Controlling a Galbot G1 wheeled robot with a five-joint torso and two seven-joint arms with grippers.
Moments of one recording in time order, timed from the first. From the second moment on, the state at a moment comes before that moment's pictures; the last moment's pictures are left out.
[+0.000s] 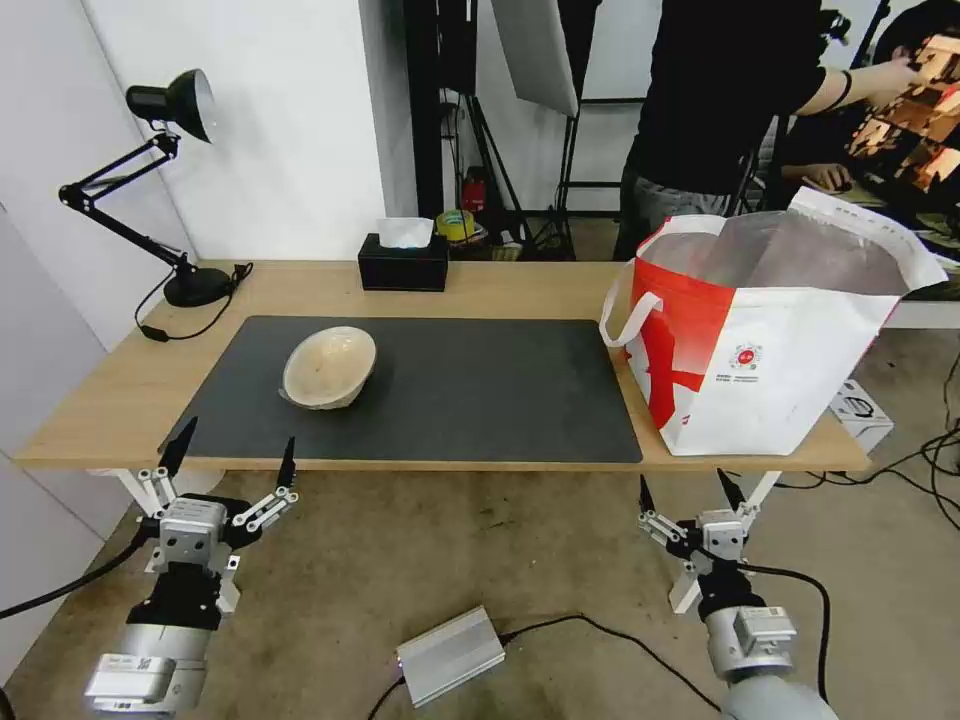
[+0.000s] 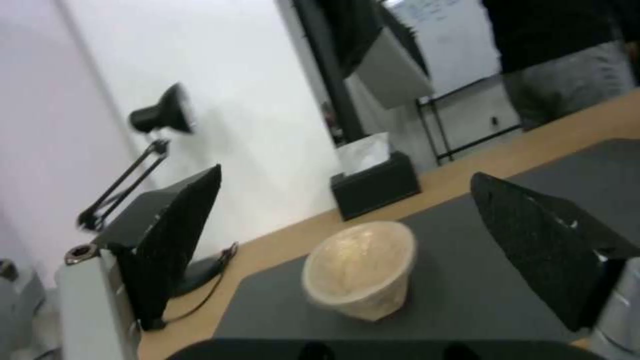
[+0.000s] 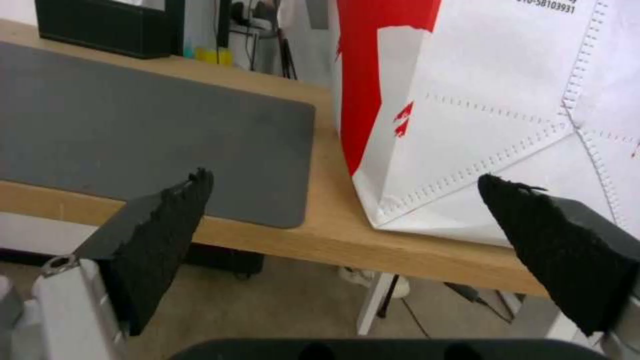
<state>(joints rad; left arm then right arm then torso) 1.79 -1.40 -0.79 -2.37 0.08 -0.19 0.12 -1.65 1.04 0.37 2.08 0.15 0.10 0.41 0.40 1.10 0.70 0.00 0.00</state>
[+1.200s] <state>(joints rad) 1.64 -1.15 -0.76 -2.15 0.05 -0.19 0.16 -1.64 1.04 0.37 2.09 0.16 0.07 0.40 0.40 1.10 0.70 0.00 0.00</state>
